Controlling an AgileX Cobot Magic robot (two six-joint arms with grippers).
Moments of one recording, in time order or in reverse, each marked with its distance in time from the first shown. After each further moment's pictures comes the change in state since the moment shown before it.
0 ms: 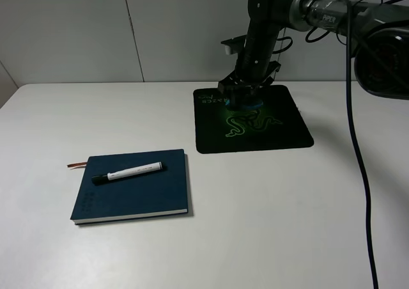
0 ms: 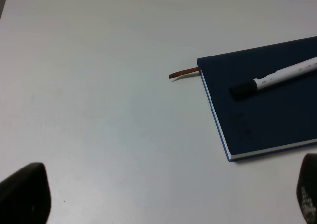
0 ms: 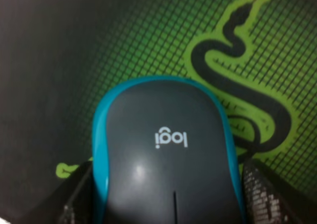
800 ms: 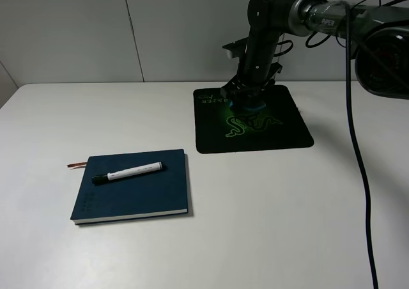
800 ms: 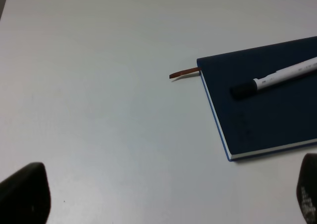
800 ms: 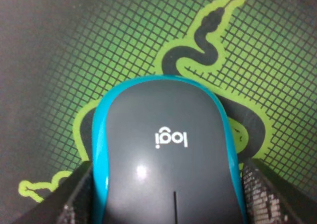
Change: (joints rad) left arm 0.000 0.000 0.000 0.000 0.000 0.000; right arm 0.000 -0.003 0.035 -0.056 -0.074 0.008
